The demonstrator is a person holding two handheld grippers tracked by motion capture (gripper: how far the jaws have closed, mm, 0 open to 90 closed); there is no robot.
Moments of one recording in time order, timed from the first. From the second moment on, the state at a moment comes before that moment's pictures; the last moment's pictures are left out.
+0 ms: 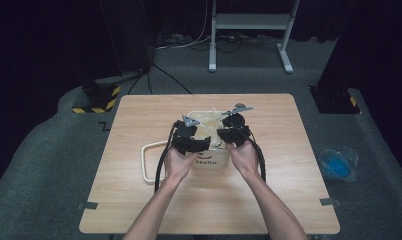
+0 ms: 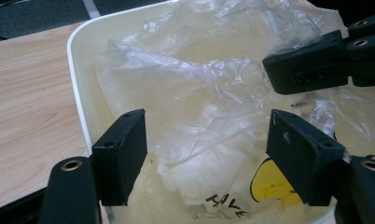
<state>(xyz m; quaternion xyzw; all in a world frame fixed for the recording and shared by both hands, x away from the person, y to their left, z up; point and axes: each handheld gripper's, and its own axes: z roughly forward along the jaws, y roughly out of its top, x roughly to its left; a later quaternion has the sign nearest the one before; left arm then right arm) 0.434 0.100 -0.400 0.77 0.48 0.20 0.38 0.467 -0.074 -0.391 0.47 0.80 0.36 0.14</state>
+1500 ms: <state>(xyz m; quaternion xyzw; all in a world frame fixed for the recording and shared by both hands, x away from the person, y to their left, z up) 0.421 0.136 -0.390 0.73 0.50 0.22 0.41 0.464 -0.079 -0.371 0.46 0.79 0.38 0.15</state>
